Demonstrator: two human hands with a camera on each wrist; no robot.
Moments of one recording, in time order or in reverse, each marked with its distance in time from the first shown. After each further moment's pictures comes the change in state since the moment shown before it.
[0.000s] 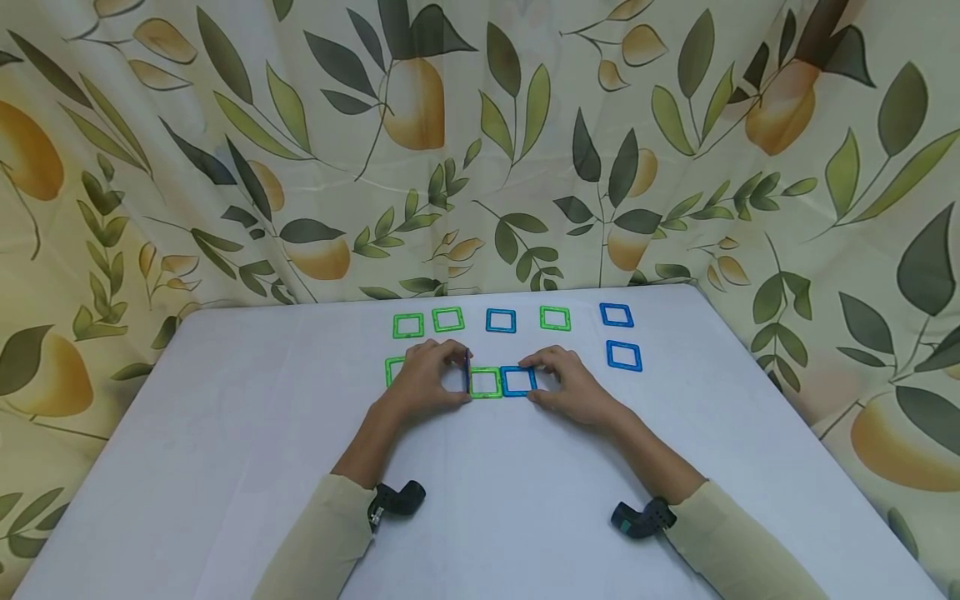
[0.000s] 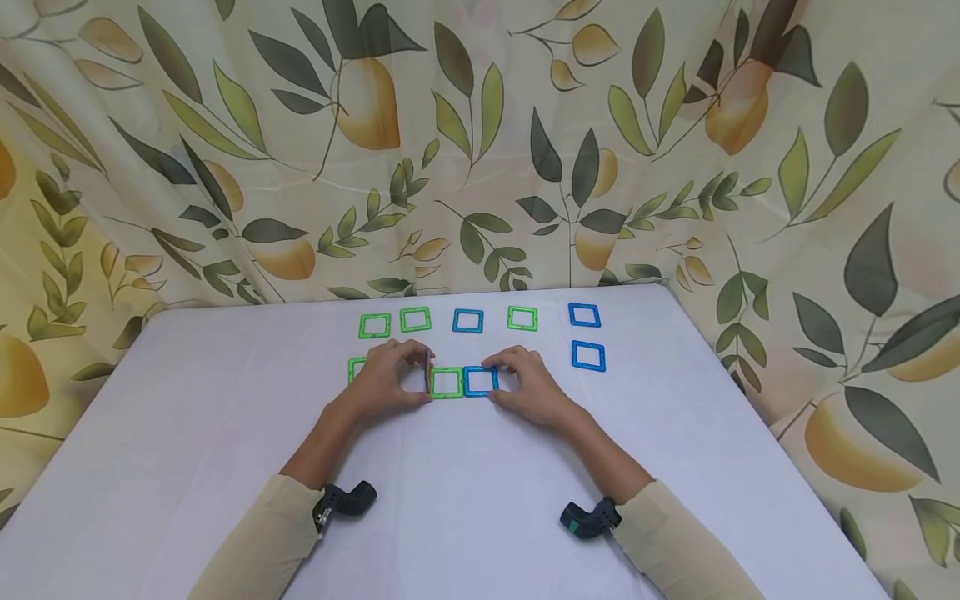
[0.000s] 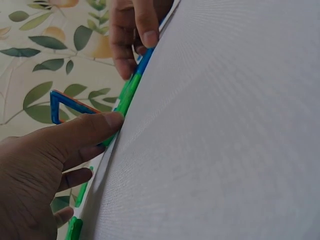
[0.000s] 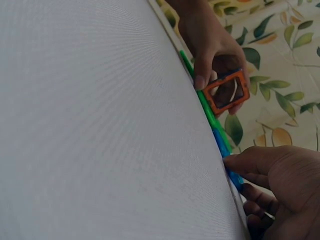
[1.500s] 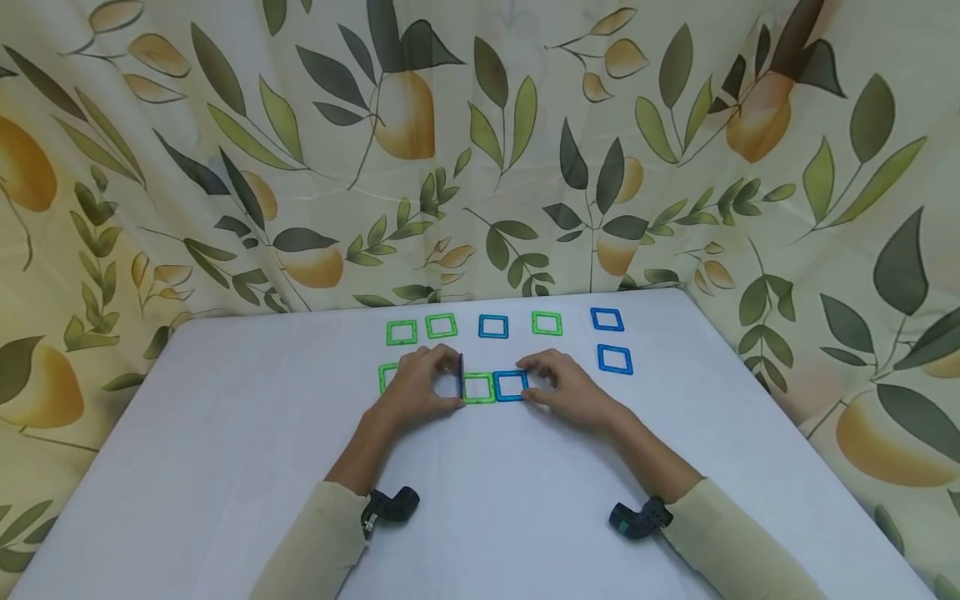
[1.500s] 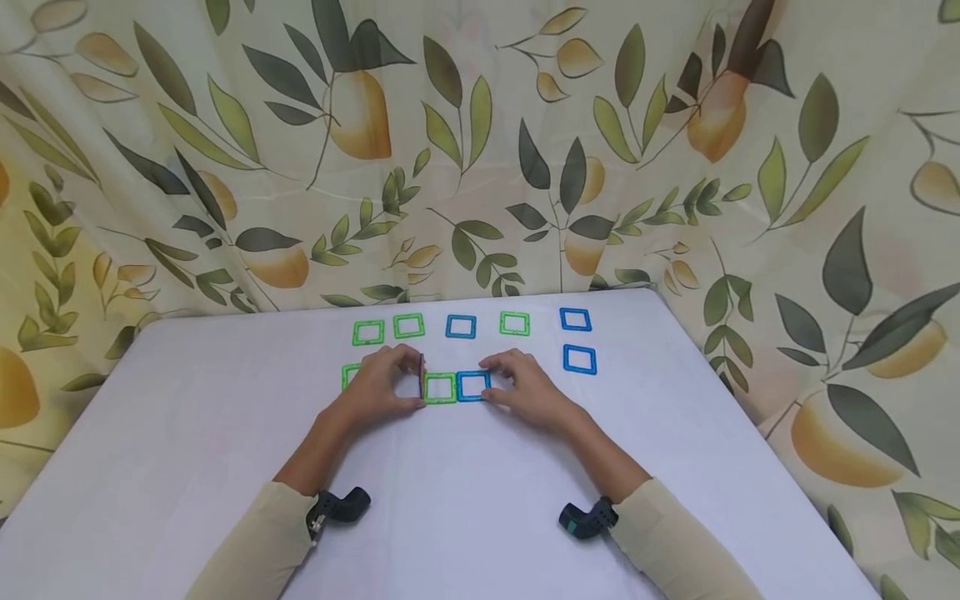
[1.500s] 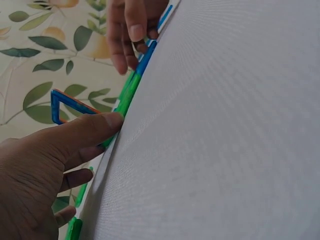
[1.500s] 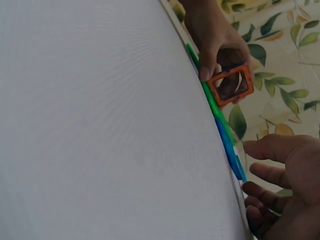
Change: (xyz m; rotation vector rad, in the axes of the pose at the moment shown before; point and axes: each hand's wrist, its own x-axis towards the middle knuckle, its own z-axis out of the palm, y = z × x) left_hand -0.002 0.000 0.003 -0.026 0.013 -0.023; right_hand -0.003 0.000 -0.009 0.031 -0.014 0.023
